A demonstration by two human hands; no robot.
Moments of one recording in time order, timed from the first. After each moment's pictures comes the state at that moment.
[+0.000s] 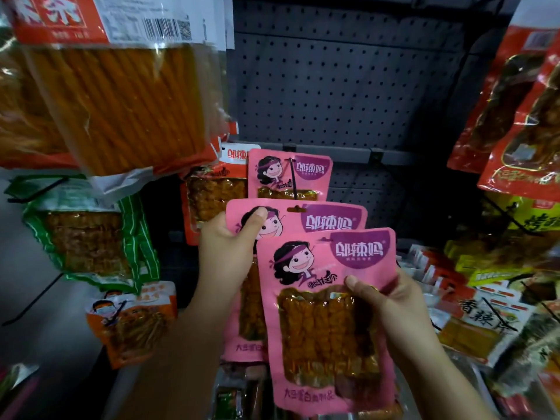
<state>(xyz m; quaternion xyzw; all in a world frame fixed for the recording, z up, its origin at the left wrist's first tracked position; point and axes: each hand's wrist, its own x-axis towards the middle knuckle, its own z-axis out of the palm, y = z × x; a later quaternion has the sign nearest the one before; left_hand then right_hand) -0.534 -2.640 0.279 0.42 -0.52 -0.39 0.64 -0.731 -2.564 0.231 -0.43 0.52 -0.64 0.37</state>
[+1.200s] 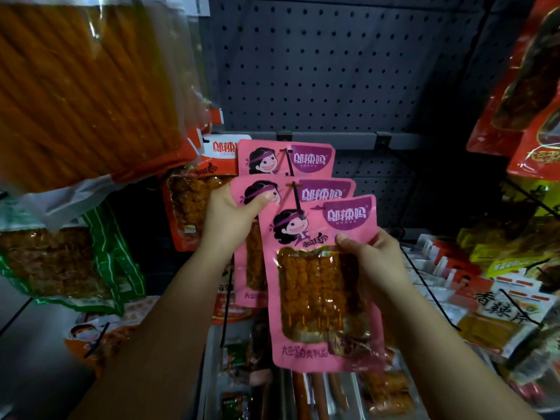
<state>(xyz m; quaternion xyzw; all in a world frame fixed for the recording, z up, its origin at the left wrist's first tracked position) -0.543 -2.741 0.272 0.39 -0.62 -0.37 0.57 -0.740 -2.668 0.227 -0.34 0.60 -0.62 0.37</state>
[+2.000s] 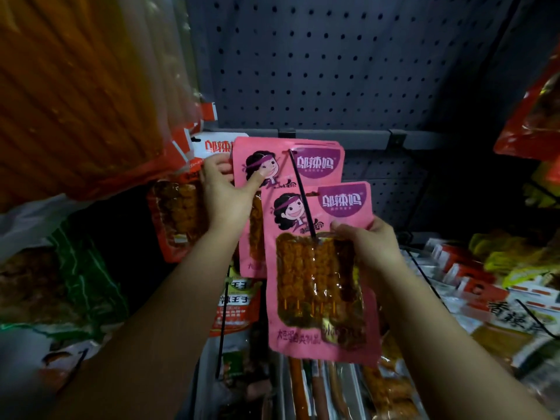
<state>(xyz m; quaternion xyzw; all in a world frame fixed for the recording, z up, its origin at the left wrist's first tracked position) -0.566 -2.829 0.259 0.50 -0.54 -0.29 0.61 -0.747 -2.730 0.230 -0.31 0.63 -0.60 0.37</state>
